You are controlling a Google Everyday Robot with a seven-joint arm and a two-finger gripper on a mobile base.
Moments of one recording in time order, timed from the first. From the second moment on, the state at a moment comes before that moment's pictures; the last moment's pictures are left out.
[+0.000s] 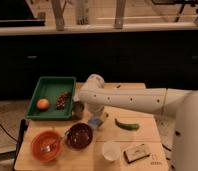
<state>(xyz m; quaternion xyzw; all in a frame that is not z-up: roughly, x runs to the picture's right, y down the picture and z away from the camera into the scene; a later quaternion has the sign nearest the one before) 0.001 0.148 0.787 -0.28 -0.11 -0.43 0.85</state>
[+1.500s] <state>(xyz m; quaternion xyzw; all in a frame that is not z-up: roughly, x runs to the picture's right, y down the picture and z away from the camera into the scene) -0.034 0.171 0.776 -0.27 -0.18 -0.48 0.82</state>
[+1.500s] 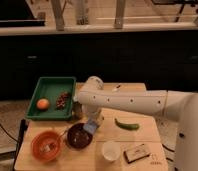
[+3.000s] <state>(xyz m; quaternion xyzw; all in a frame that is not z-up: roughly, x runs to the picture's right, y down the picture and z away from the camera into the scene) -0.082 0.214 0.725 -0.25 -0.23 -0.55 0.76</state>
